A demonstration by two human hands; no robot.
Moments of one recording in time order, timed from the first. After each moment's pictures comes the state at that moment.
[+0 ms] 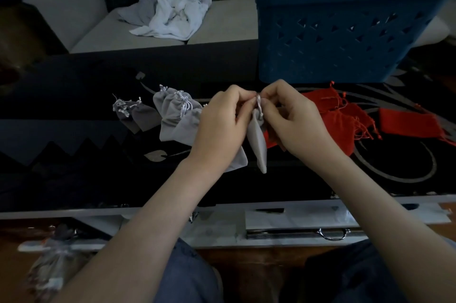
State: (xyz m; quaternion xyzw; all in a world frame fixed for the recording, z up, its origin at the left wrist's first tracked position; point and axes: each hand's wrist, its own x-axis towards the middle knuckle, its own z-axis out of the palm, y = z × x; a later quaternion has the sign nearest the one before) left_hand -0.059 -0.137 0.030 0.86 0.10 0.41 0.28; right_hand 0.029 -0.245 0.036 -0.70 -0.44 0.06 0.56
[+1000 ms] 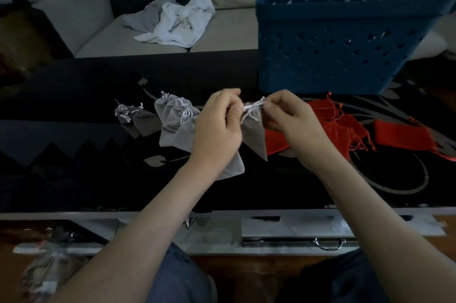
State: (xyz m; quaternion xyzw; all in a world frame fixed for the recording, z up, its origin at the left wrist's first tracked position) left_hand -0.055 -0.135 0.032 0.85 0.16 0.40 0.32; right_hand 0.048 -0.237 0.034 -0.67 -0.32 0.17 0.64
